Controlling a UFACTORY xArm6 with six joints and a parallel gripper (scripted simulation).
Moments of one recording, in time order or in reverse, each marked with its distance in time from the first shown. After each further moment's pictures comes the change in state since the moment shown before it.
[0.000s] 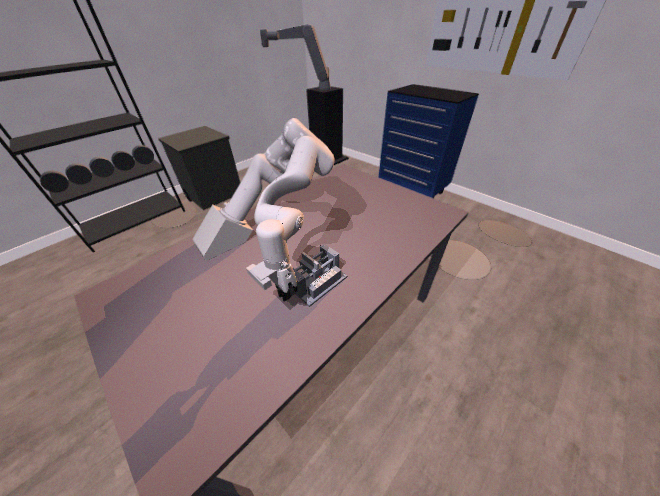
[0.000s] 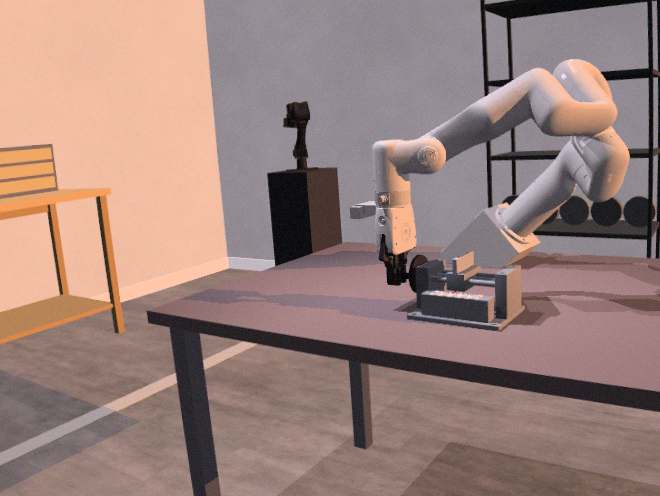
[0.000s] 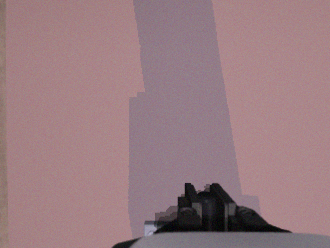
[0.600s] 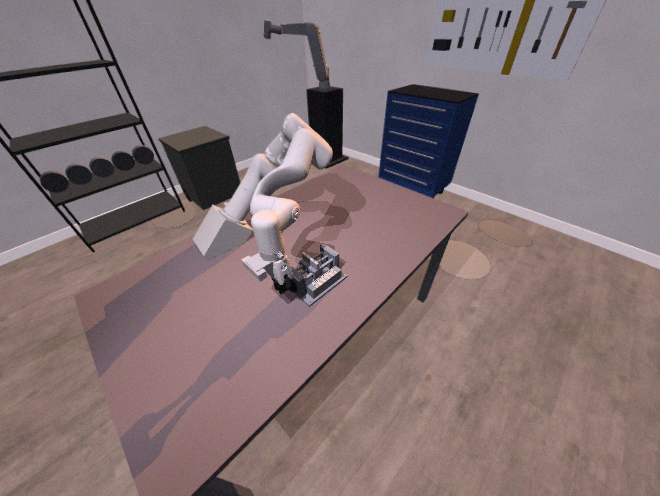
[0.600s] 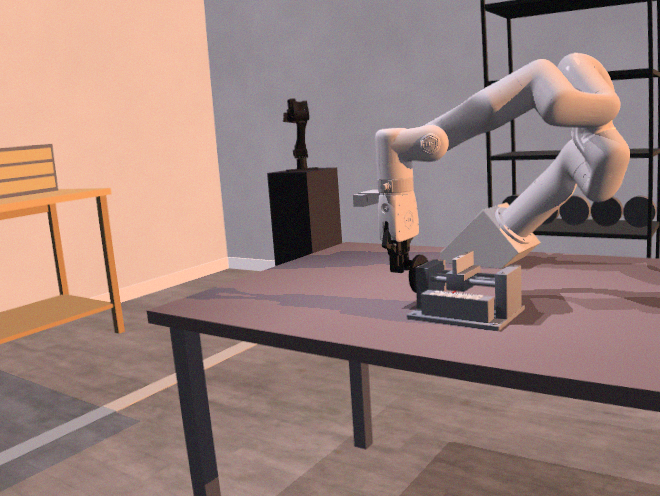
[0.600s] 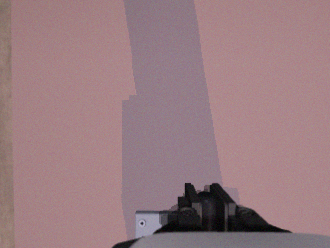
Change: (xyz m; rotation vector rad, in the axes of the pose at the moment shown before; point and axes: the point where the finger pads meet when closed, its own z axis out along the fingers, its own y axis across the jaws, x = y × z) arm 0.000 0.015 -0.024 -0.002 -0.002 0.001
